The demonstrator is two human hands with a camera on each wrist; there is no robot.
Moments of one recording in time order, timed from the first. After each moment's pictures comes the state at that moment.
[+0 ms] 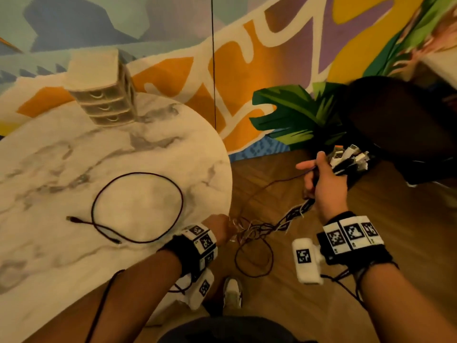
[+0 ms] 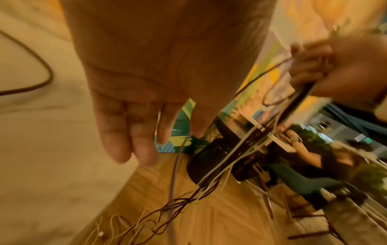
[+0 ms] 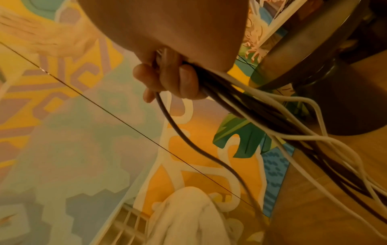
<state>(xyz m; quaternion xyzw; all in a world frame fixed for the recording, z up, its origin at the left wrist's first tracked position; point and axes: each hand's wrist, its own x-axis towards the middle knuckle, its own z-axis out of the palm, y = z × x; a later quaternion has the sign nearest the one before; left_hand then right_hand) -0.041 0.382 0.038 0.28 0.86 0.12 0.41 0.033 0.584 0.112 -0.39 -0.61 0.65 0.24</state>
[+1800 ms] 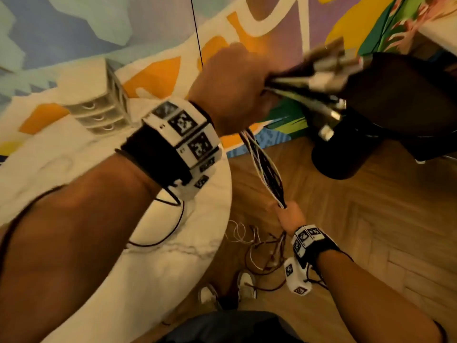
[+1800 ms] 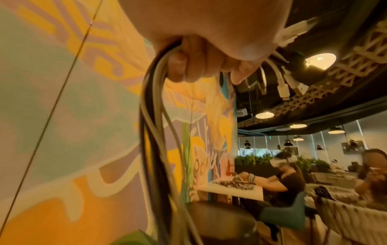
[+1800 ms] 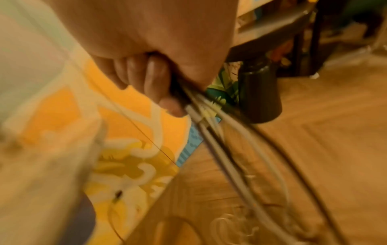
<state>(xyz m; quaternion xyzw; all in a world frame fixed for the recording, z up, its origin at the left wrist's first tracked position) -0.097 0.452 0.272 0.58 0.77 0.21 -0.15 0.059 0.553 -0.004 -0.46 -0.71 0.53 -0.07</state>
